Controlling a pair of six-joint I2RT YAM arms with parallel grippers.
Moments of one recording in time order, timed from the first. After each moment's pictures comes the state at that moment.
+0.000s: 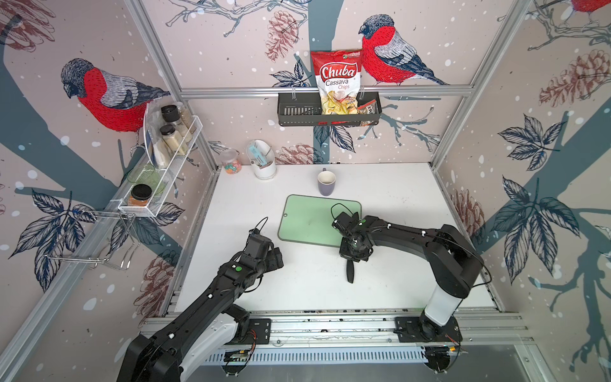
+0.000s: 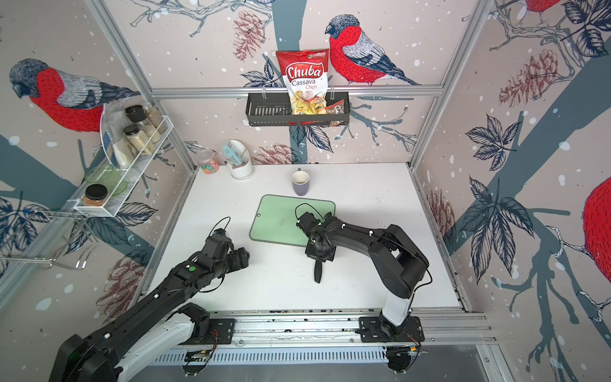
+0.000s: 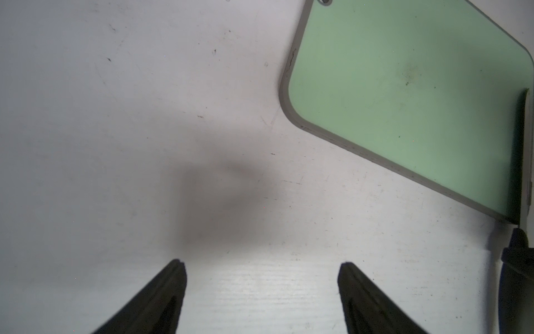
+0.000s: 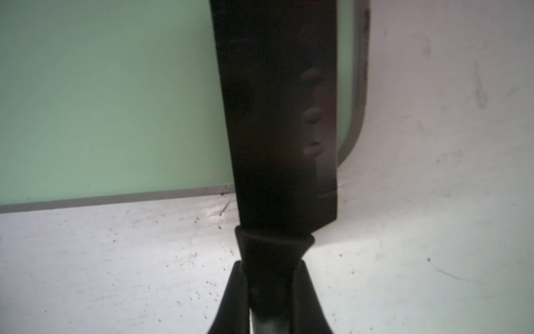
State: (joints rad) left arm -0.44 0.87 0.43 -0.51 -0.09 -0.65; right arm 0.85 1.76 1.12 -0.79 0.02 1.03
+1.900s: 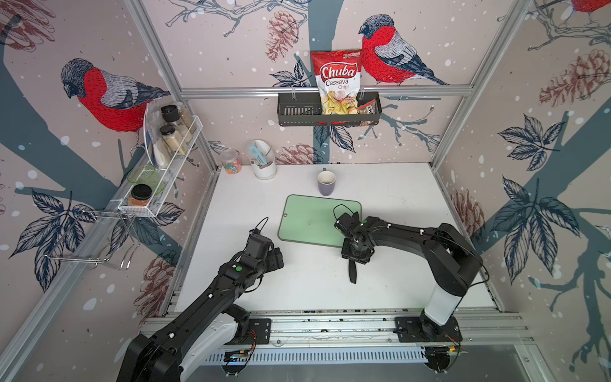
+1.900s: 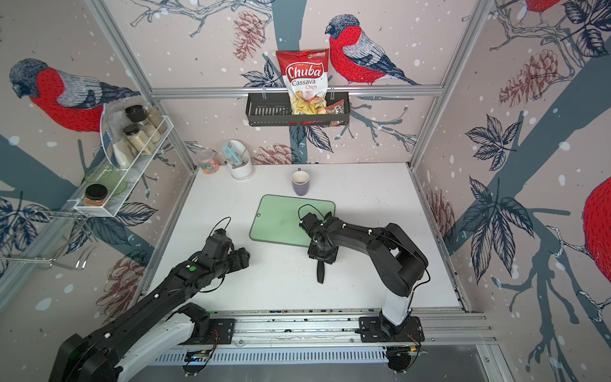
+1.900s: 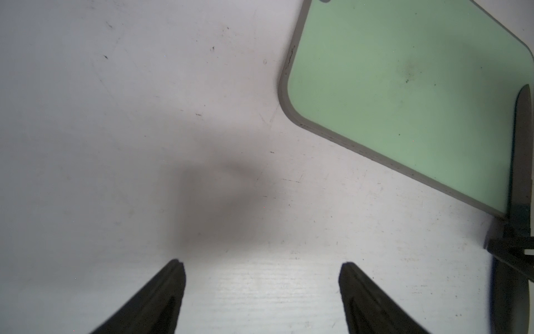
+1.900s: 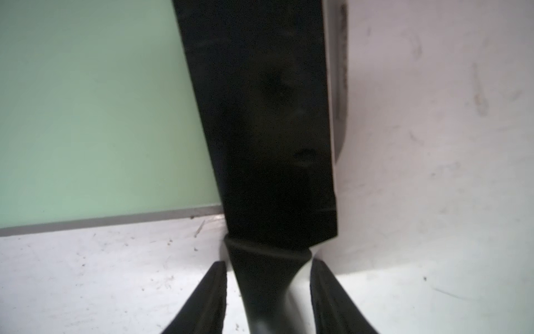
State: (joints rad) left arm -0.44 0.87 0.43 -0.51 -0.09 -0.65; right arm 0.82 1.78 1.08 -0.76 0.01 1.02
